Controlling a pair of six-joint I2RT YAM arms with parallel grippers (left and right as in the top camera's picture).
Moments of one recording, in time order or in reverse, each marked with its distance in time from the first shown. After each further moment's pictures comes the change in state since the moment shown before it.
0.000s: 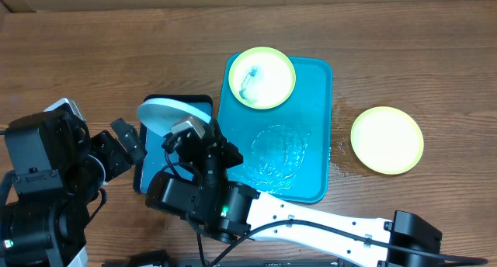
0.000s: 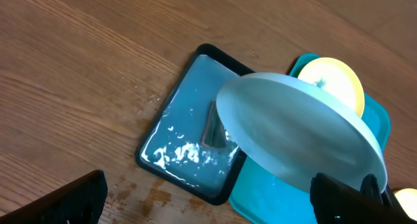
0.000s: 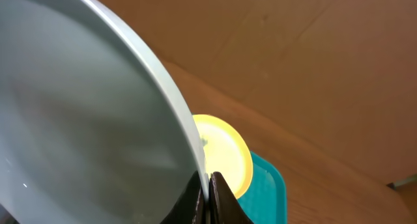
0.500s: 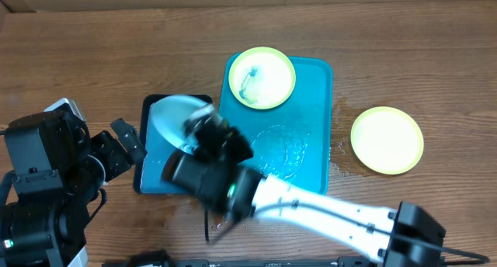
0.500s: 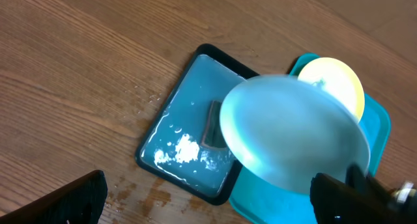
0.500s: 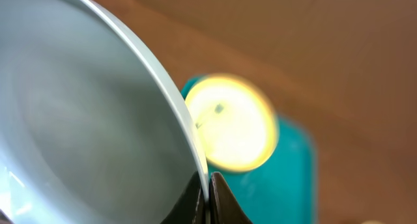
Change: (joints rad) left arm 0.000 0.000 0.000 0.000 0.000 0.000; right arm -0.119 0.000 0.000 -0.138 -0.248 0.234
